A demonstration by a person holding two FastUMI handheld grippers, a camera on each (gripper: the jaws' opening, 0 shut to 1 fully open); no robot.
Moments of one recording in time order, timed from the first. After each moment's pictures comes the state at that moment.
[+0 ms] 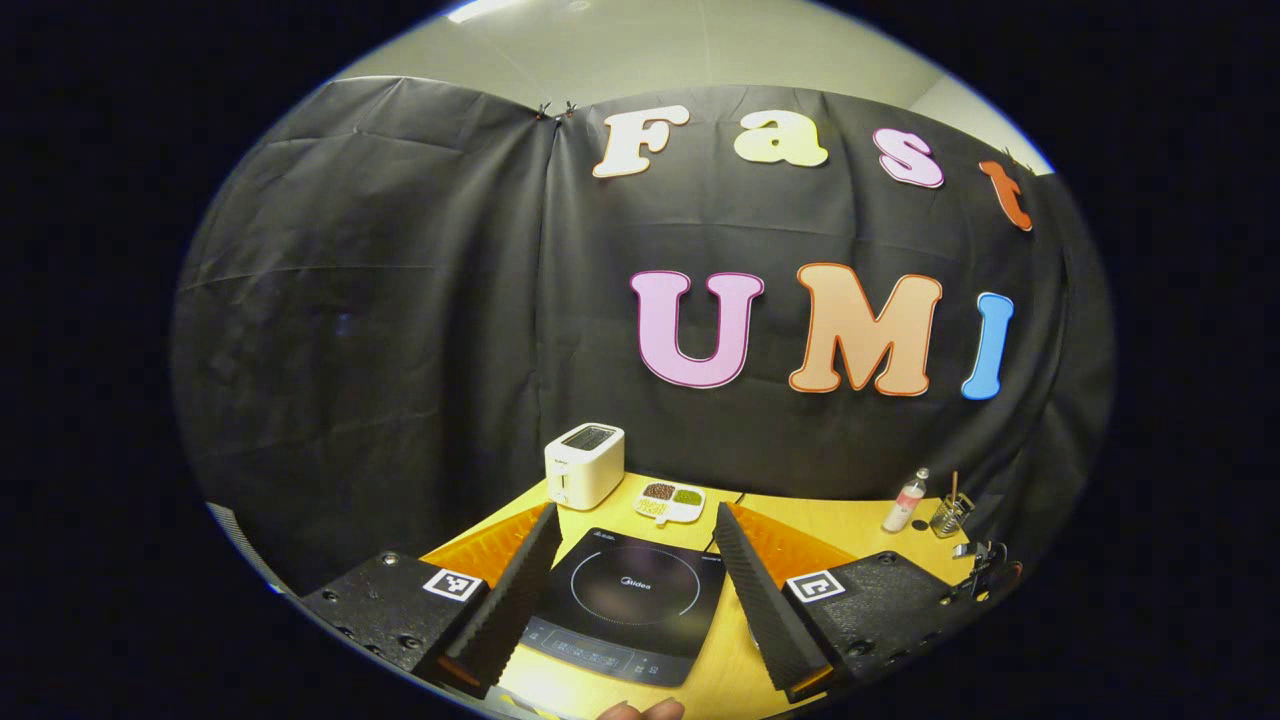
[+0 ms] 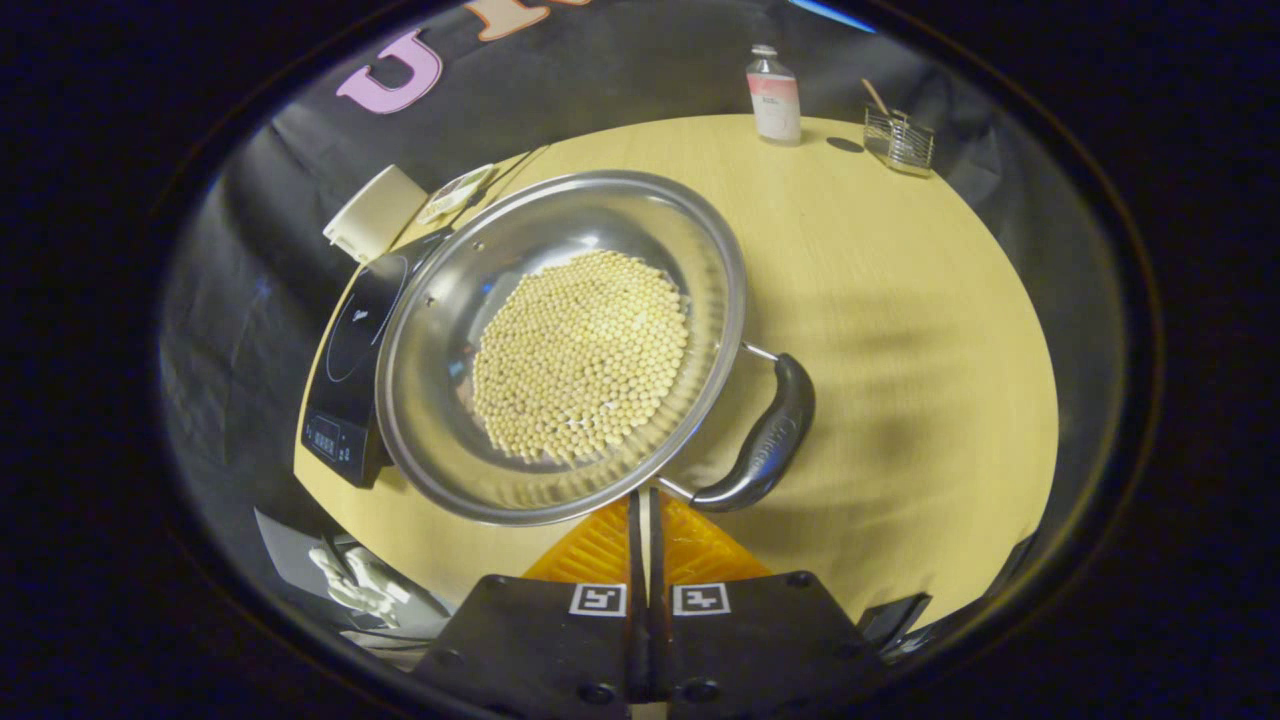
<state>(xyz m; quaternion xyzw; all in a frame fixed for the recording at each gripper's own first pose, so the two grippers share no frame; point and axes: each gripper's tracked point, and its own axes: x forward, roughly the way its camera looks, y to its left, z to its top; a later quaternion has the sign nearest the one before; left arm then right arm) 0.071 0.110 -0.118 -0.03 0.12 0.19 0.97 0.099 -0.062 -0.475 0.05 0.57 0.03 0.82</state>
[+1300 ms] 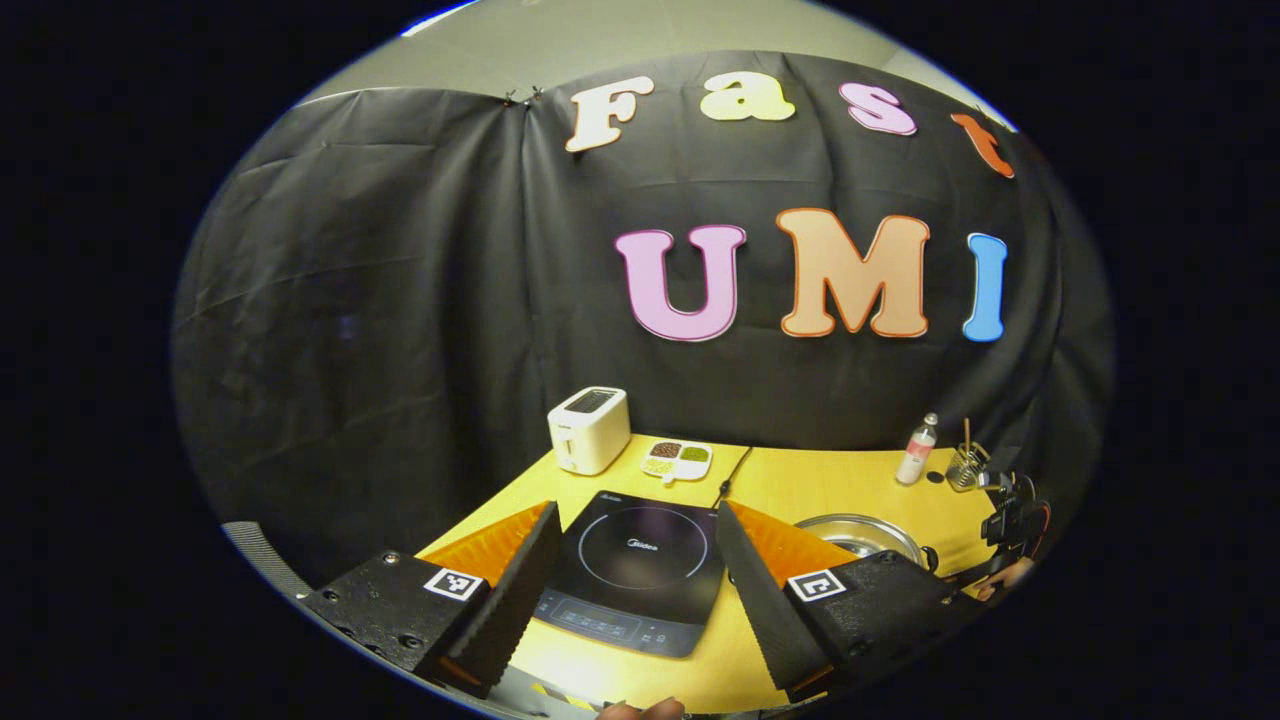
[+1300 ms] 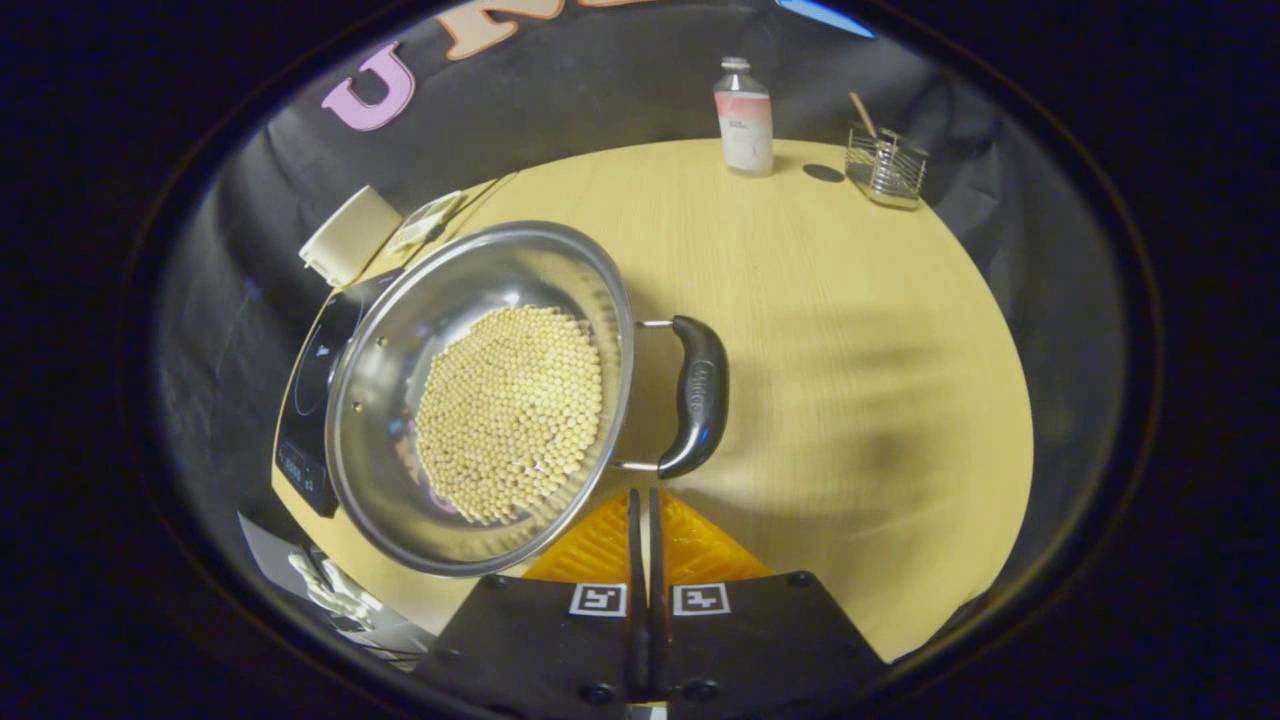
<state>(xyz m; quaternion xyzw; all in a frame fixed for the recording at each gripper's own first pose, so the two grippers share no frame) 0.073 0.074 -0.162 0.00 0.19 0.17 0.97 0.157 -0.115 -0.467 0.03 0.54 0.02 0.84</state>
